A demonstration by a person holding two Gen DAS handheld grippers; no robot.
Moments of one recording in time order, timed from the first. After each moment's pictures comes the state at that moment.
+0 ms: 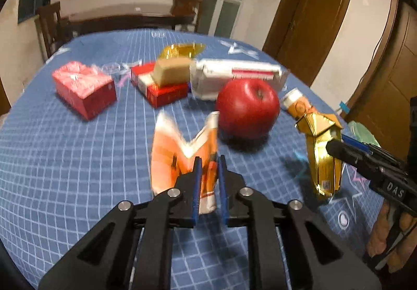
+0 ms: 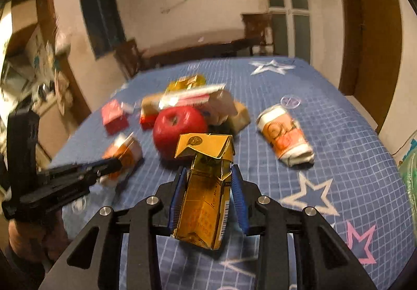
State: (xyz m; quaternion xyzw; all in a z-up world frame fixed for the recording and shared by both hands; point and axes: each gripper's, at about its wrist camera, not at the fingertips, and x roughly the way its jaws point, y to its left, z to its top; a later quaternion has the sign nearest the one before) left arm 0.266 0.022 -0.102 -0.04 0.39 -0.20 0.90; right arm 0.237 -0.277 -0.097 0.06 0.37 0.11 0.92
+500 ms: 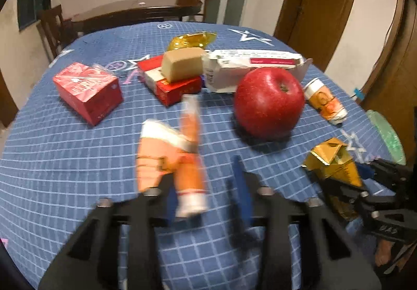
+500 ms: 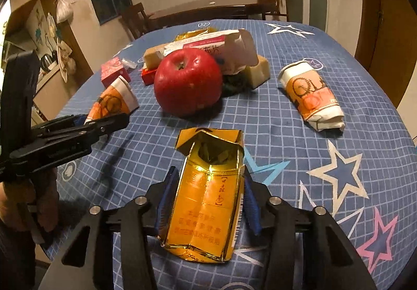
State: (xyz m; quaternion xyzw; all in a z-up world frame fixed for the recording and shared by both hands) left arm 0.291 0.017 -0.111 0.01 0.41 -0.16 0.90; right arm 0.248 -0.265 -0.133 0.04 0.42 0.12 0.90
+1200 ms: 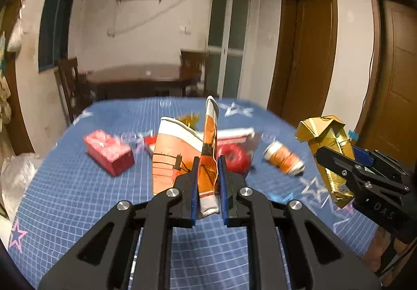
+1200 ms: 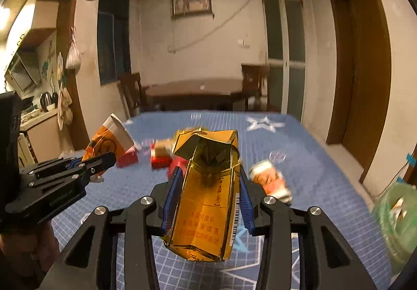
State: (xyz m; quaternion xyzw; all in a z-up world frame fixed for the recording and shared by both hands) left arm 0.188 0.000 -0.027 -0.01 0.21 -0.15 0.97; right arm 0.167 -0.264 -0.031 0.01 0.19 0.07 0.98
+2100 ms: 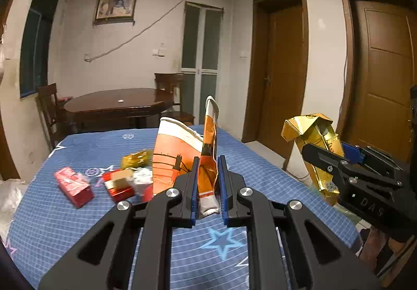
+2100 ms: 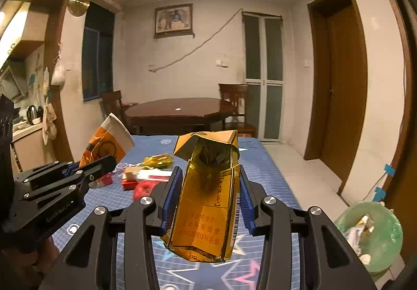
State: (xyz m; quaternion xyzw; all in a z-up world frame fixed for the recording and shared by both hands) left arm 0.182 -0.088 0.009 0.01 0.16 -0.21 0.96; right arm 0.118 -0.361 0.037 0.02 0.15 0.00 0.99
